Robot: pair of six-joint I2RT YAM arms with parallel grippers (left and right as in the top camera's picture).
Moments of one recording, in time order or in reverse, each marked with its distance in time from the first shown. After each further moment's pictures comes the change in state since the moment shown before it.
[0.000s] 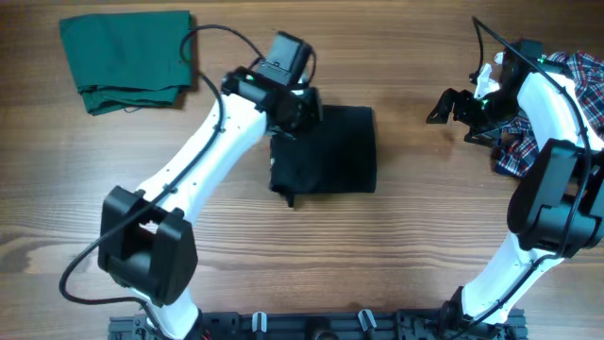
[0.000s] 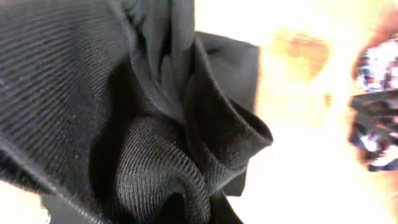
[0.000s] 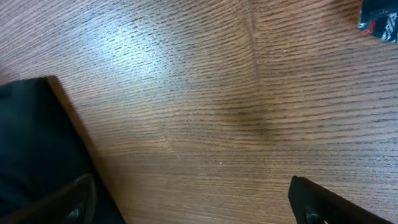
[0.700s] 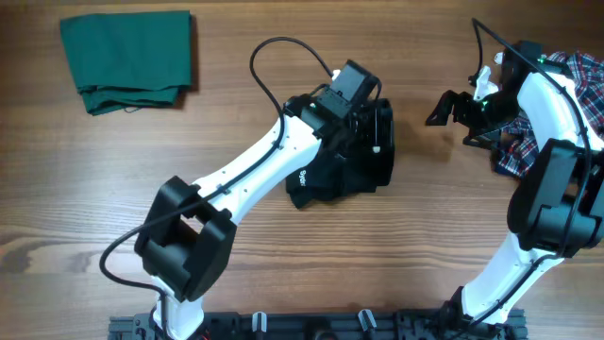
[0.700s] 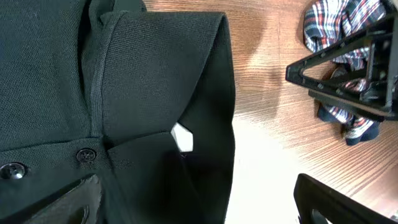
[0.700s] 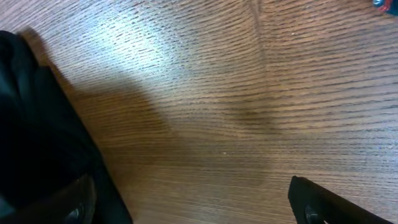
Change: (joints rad) left arm -0.210 0.102 0.000 0.230 -0.019 -0.023; right arm 0.000 0.000 0.000 -0.029 -0.014 0.000
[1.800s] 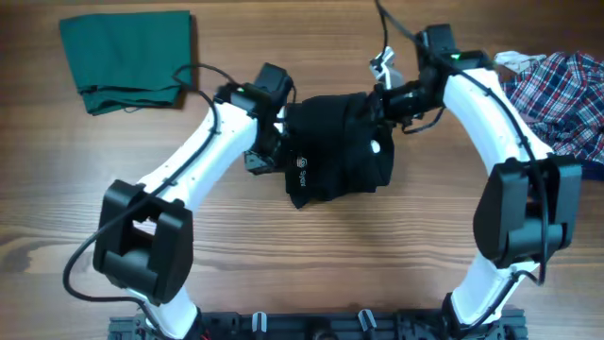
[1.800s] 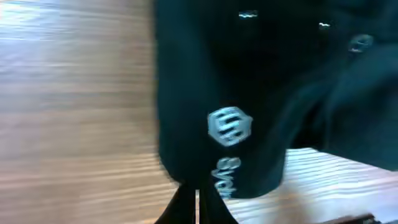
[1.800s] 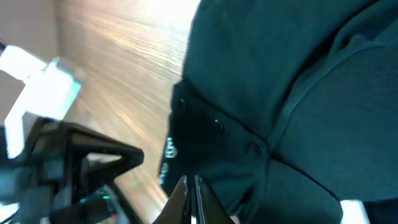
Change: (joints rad) left arm 0.255 -0.108 -0.178 -0.405 0.080 0.104; right arm 0.388 -0.083 -0.001 0.090 -0.401 -0.061
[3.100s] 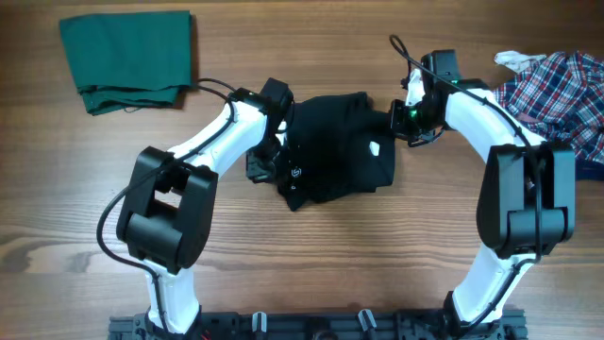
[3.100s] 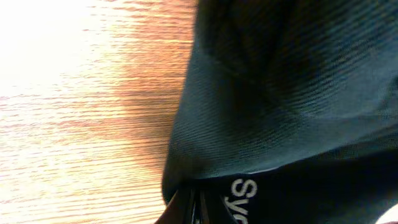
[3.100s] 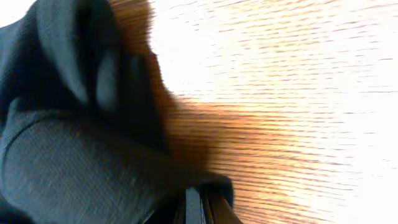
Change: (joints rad) left arm 0.034 0.171 -0.016 -0.008 0.016 0.087; right arm -0.084 0.048 -0.212 0.302 0.423 0.243
